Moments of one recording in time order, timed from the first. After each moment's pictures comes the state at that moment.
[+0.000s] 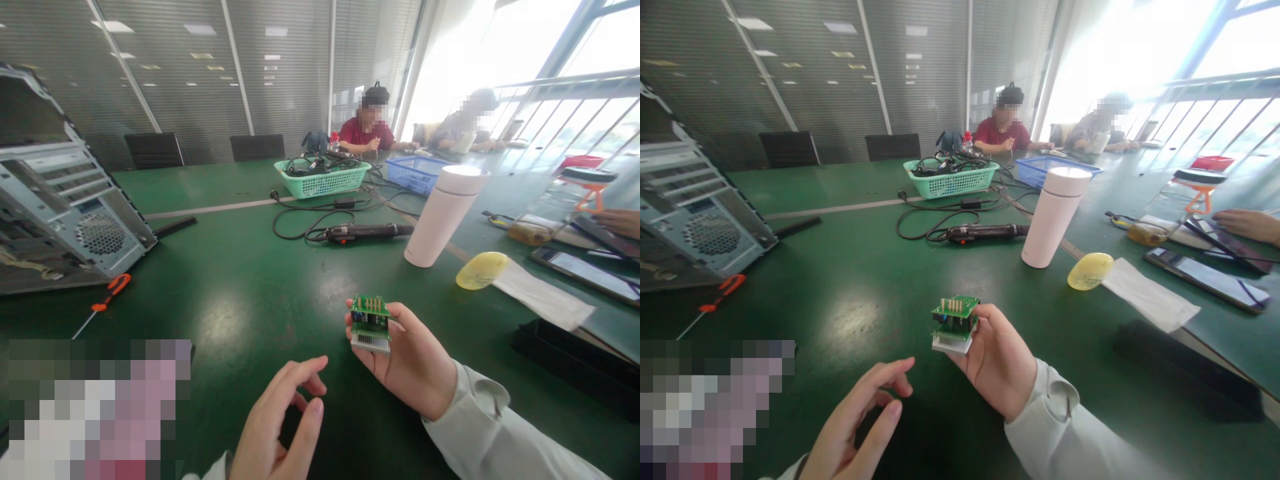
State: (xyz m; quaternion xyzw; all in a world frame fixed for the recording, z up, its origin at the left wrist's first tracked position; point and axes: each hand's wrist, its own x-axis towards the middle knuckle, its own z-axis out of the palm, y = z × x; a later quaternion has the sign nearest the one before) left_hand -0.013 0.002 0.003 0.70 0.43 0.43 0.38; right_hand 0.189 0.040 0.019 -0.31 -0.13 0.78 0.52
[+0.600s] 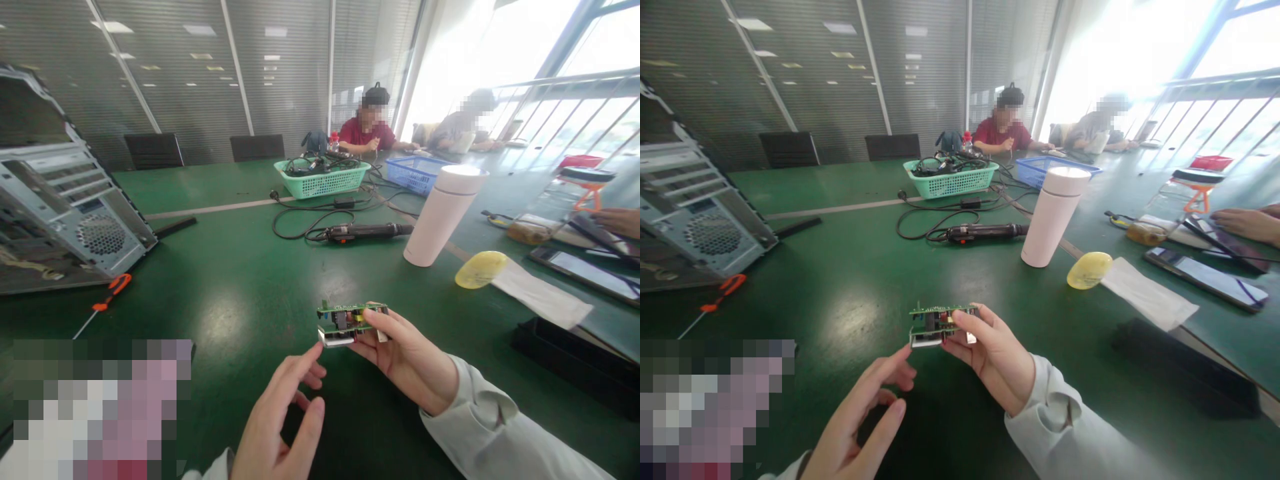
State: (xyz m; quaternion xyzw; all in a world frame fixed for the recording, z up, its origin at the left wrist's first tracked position) left_hand -0.015 0.002 0.000 0.71 0.43 0.41 0.39; right_hand 0.185 0.038 0.016 -0.36 -0.19 0.73 0.55
